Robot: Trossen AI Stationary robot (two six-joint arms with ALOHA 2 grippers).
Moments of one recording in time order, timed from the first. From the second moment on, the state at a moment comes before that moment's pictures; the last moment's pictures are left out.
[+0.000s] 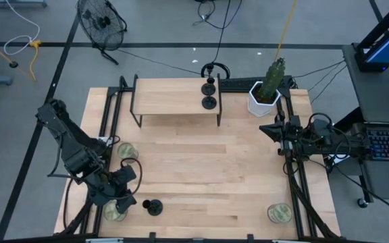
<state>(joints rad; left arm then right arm) -0.83 1.23 1.20 -0.85 -0.12 -1.57 -0.02 0.08 0.29 -0.05 0.12 0.28</state>
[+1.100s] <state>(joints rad) -1.03 1.33 1.20 -0.79 -0.44 -1.32 -0.02 0.08 0.29 -0.05 0.12 0.27</state>
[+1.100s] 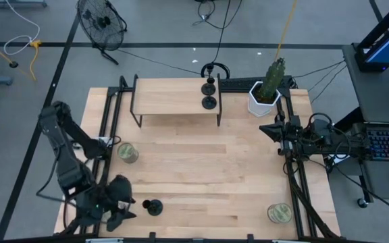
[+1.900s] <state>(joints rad) -1.15 1.53 1.19 -0.88 -0.69 -1.41 -0.02 0.08 0.29 -0.04 0.13 0.28</state>
